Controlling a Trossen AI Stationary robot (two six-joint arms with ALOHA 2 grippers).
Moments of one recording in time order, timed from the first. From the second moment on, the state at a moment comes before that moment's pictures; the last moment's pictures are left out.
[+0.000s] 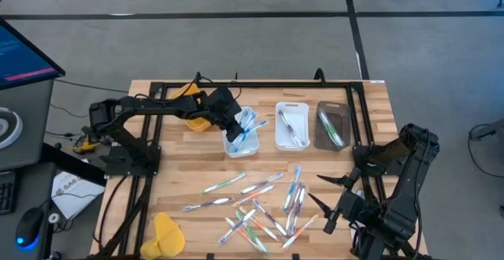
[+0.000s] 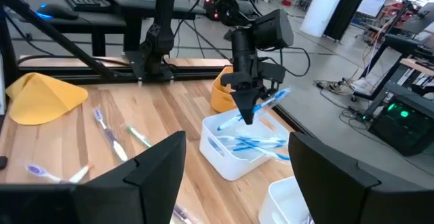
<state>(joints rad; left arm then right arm) 0.36 1.57 0.98 -0.26 0.32 -0.32 1.03 1.69 1.63 -1.57 1.36 1.41</state>
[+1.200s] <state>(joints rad) 0.37 1.57 0.90 -0.20 0.23 -0.32 0.93 1.69 1.63 -1.57 1.29 1.36</state>
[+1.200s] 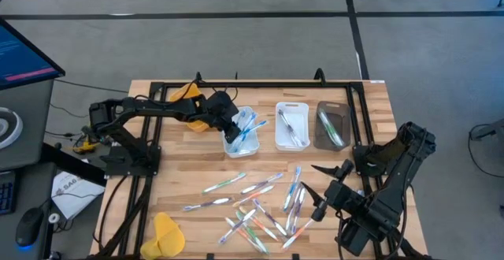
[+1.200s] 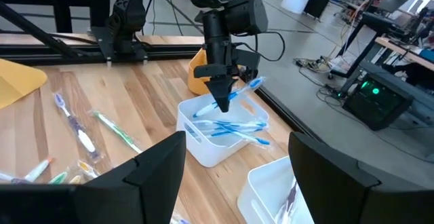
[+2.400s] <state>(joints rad) 0.24 0.99 0.66 -0.18 0.24 -0.11 1.04 1.61 1.63 -1.57 1.20 1.24</state>
